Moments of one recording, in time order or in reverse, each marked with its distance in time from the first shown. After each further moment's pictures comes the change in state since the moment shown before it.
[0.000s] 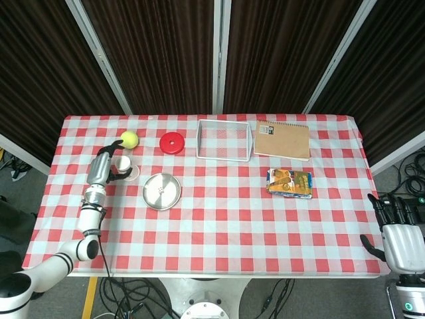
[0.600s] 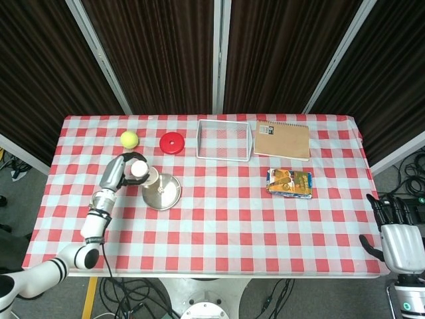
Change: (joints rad) left arm 0.017 0.085 0.021 -0.228 0.082 0.031 -0.081; right arm -0.001 0.003 -0.003 -0.026 0.008 -0.002 -0.031
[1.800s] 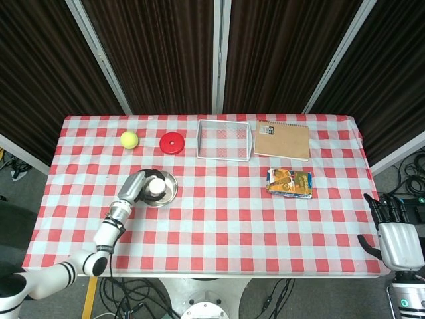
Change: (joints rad) left arm -0.018 -0.048 0.086 -0.032 0.065 -0.064 0.030; right arm 0.017 -0.006 0.003 0.007 0.025 -0.036 -0.007
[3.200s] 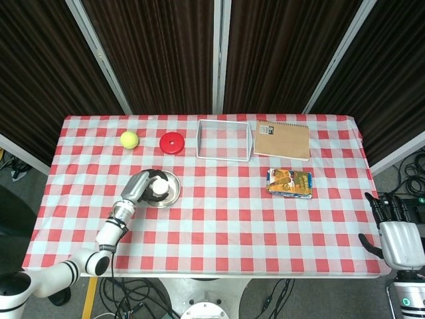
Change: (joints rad) left arm -0.021 -0.025 0.007 0.042 0.009 0.001 0.013; right arm 0.004 0.009 0.004 0.008 0.001 -0.004 0.019
